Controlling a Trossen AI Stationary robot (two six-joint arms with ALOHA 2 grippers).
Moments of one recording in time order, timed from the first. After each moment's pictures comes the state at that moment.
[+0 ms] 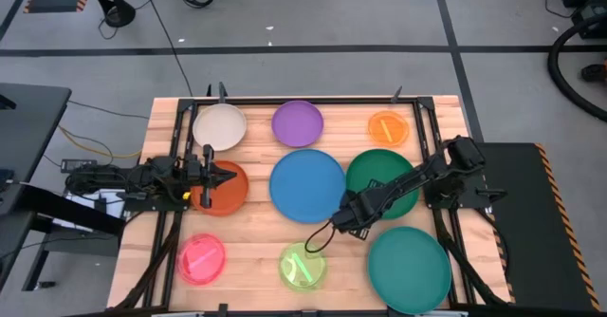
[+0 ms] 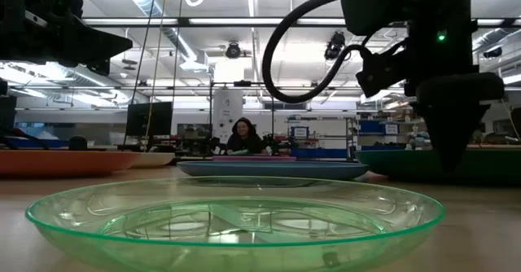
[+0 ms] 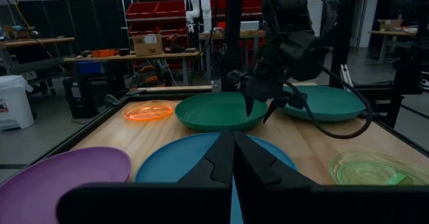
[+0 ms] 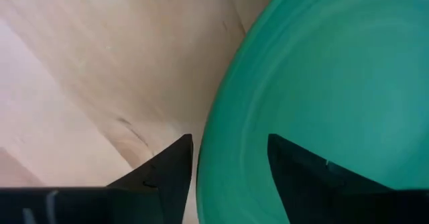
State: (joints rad) left arm -0.04 0.01 0.01 0.06 -0.12 0.04; right arm 0.35 1.85 1.17 -1.07 0.16 0.86
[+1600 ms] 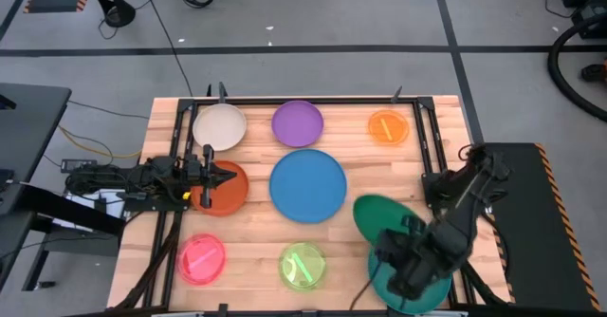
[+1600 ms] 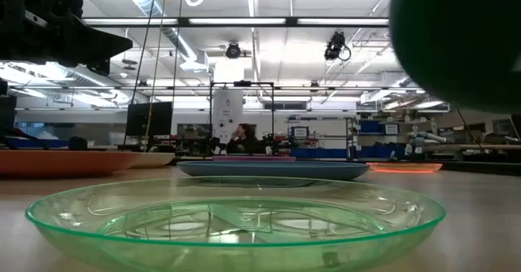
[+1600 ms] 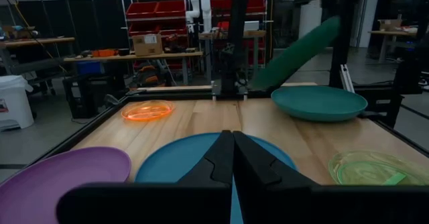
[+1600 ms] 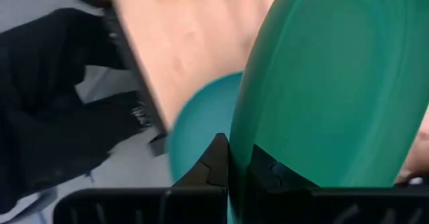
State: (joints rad) left arm -0.04 0.01 0.01 0.06 -0.12 0.04; right arm 0.84 1.77 1.86 -1.49 0.11 1.24
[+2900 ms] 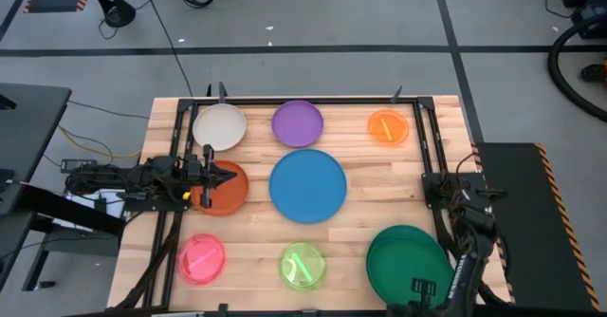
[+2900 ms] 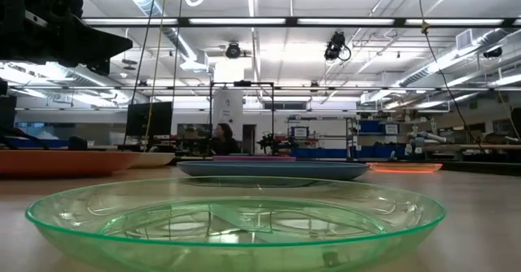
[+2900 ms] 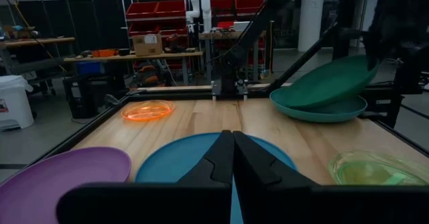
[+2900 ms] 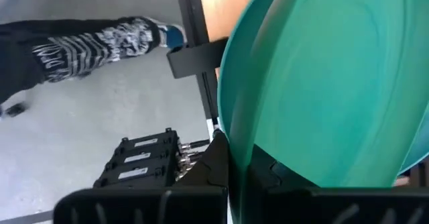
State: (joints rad) left arm -0.04 0.01 0.01 0.06 -0.12 0.04; right arm 1.10 2.24 2.16 -1.57 -0.03 1.32
